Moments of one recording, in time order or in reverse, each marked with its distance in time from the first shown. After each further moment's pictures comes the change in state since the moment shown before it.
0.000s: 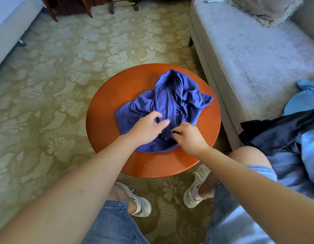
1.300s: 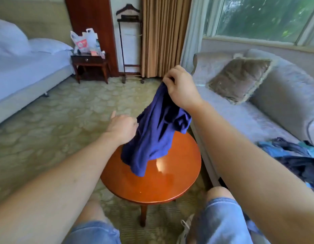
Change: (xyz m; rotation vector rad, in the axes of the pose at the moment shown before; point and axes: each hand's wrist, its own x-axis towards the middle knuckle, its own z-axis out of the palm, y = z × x) left_hand -0.085 0.080 -0.121 0.851 0.584 0.155; right_hand 0.007 -0.218 -0.193 -0.179 0.634 -0.626
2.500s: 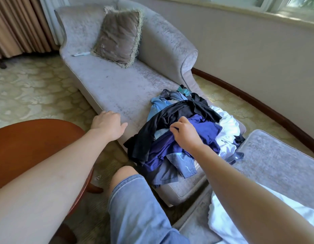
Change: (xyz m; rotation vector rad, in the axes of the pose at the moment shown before) left_hand 0.048 0.355 0.072 -0.003 -0.241 0.511; right_hand -0.335 0.242 -0.194 -0.389 -0.100 0.849
